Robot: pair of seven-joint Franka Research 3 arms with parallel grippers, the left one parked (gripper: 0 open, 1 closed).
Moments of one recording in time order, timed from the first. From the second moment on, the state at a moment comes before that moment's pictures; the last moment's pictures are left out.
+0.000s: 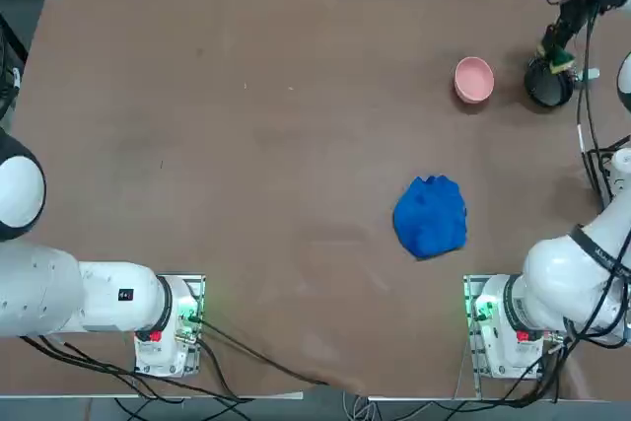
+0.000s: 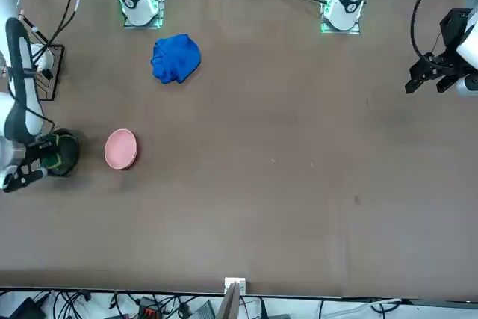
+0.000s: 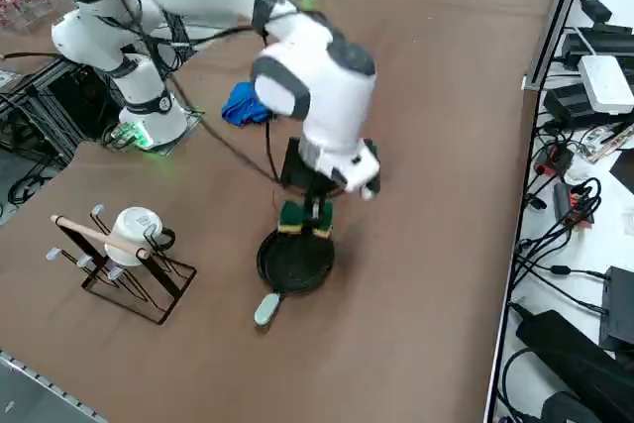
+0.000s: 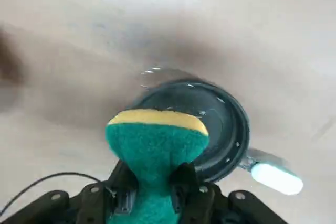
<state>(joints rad) -0.39 0.62 0.17 -1.46 -0.29 1.85 -0.52</state>
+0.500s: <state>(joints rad) -0.37 0.54 0.42 -1.47 -0.28 1.72 -0.25</state>
